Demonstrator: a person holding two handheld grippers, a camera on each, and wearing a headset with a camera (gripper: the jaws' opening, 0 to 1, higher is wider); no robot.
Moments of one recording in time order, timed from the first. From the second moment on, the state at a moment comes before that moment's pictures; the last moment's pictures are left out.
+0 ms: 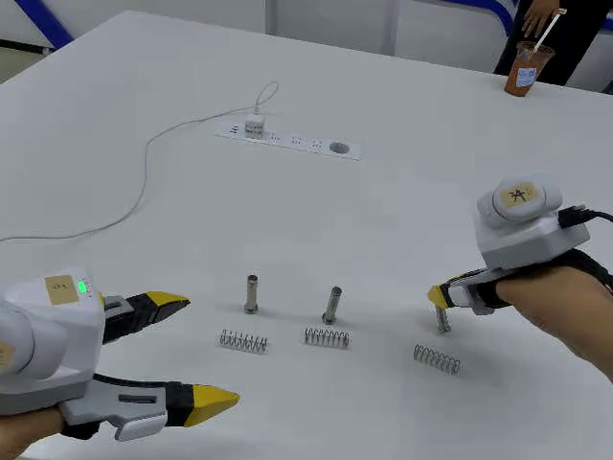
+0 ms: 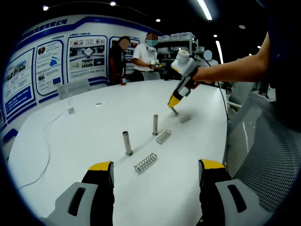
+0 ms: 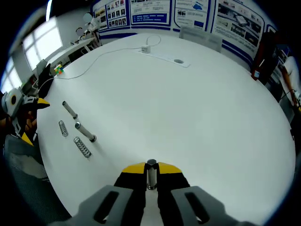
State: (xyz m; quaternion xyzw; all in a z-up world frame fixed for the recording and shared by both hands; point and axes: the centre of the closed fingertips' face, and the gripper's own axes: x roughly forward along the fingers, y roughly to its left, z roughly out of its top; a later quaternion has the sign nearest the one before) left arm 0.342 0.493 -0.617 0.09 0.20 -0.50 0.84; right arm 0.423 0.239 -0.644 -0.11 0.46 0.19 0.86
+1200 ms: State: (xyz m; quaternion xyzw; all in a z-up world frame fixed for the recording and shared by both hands) left arm 0.341 0.495 -0.613 0.09 0.19 -0.50 0.84; right arm 0.410 0.242 -0.640 -0.08 0.41 0.20 0.89
